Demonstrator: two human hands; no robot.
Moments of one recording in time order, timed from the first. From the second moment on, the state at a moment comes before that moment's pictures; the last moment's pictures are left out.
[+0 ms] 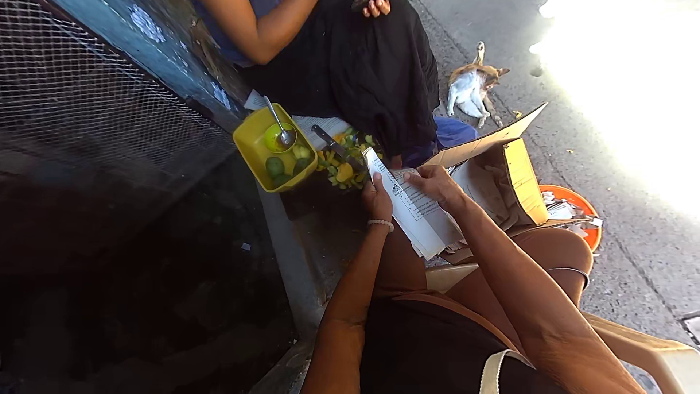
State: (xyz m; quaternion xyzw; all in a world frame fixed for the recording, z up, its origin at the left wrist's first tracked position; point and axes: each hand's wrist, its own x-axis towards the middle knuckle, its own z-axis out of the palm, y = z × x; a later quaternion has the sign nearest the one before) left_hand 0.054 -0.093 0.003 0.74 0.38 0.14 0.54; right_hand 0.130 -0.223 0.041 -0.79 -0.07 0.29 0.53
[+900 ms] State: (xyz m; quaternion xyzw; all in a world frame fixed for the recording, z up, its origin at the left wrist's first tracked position) left_hand 0.043 -0.110 0.019 0.81 0.33 0.07 0.48; right_hand 0.112 -0.226 0.011 -0.83 0.06 0.14 0.54
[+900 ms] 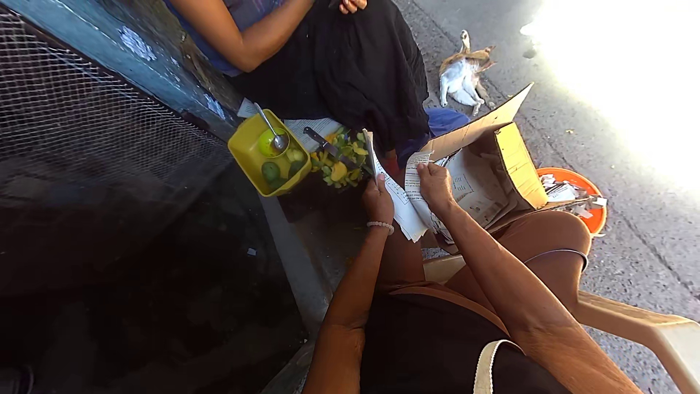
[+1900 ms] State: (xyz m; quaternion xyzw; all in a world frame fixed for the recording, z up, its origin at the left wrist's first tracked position) left_hand 0.012 -0.054 0.022 0.76 0.38 0.12 0.52; right_hand 0.151 -0.387 -0.006 -0.84 0.27 -0.05 0.47
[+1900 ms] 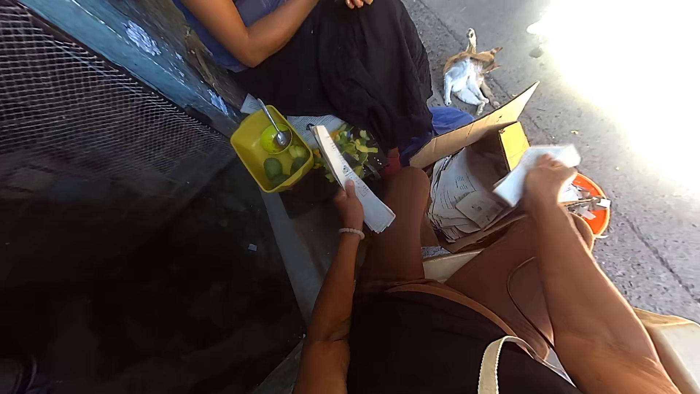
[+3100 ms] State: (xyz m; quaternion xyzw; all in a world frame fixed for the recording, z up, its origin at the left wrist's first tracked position) left_hand 0.024 -0.161 0.022 0.68 0.15 -0.09 0.71; right_hand 0.088 -0.303 0.067 -0.80 -0.07 0.31 0.50
